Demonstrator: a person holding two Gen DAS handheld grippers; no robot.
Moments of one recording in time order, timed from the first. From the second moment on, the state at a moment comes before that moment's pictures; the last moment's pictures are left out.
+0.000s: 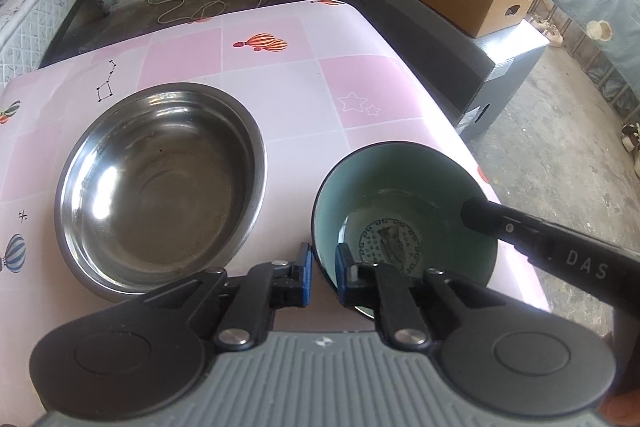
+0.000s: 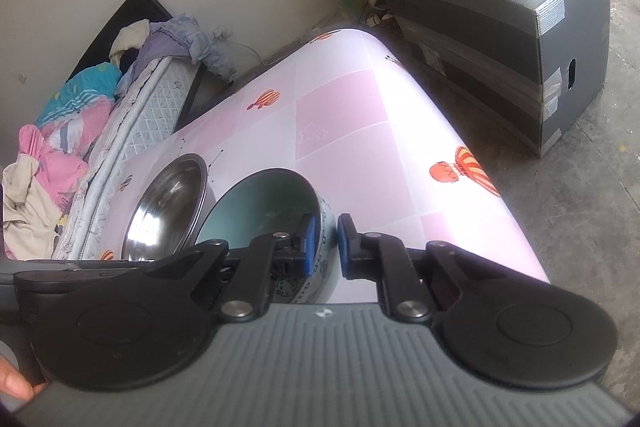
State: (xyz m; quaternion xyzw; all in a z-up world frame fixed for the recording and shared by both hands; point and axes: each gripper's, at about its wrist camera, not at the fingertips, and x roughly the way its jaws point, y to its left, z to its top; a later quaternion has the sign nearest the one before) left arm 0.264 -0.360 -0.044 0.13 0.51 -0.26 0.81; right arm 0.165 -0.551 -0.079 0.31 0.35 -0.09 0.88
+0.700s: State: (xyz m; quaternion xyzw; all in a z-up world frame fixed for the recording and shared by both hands) left arm 0.261 -0.360 -0.053 0.13 0.52 -0.24 0.81; right arm 0.167 -0.544 -0.084 0.30 0.37 -0.08 0.88
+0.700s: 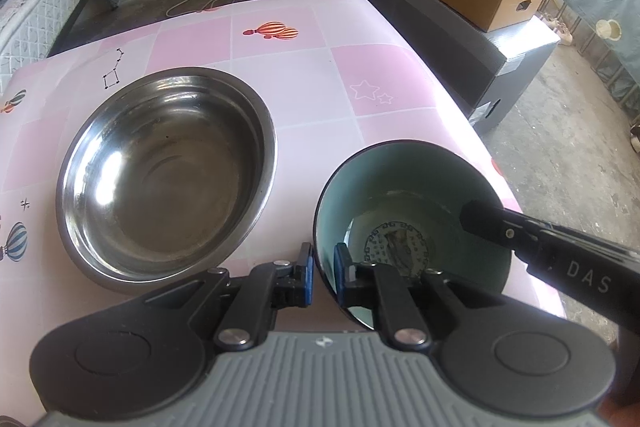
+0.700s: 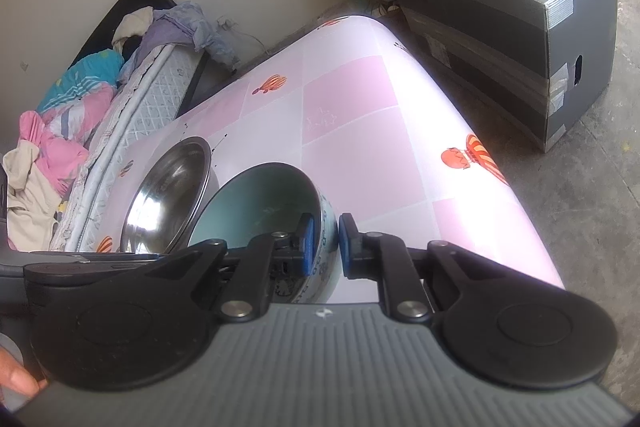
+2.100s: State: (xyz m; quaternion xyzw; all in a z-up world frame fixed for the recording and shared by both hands) left arm 0.269 -0.361 -0.069 0.10 0.56 -0.25 0.78; right arm 0.171 -0.545 -0.100 0.32 0.40 -0.07 0.86
